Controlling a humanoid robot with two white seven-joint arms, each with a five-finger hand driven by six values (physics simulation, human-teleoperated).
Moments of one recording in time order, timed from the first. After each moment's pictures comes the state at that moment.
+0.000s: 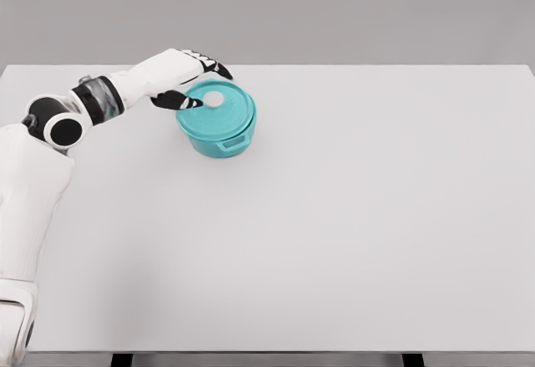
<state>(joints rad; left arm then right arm) -0.68 0.27 -0.20 -1.13 -0.72 -0.61 -0.56 0.01 0.00 -0.30 0.05 0.25 -0.01 0.09</state>
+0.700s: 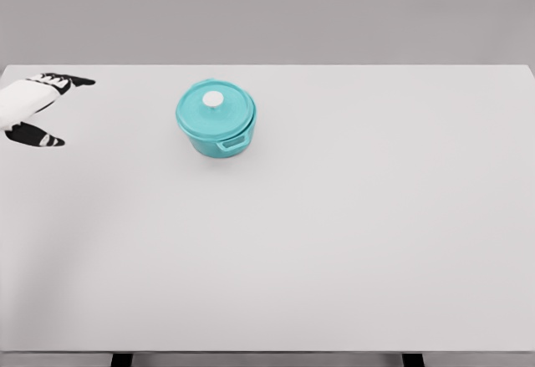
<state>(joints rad) -0.42 0.60 0.06 -1.21 -0.61 -0.61 -0.56 0.01 0.00 -0.30 0.05 0.25 -0.01 0.09</state>
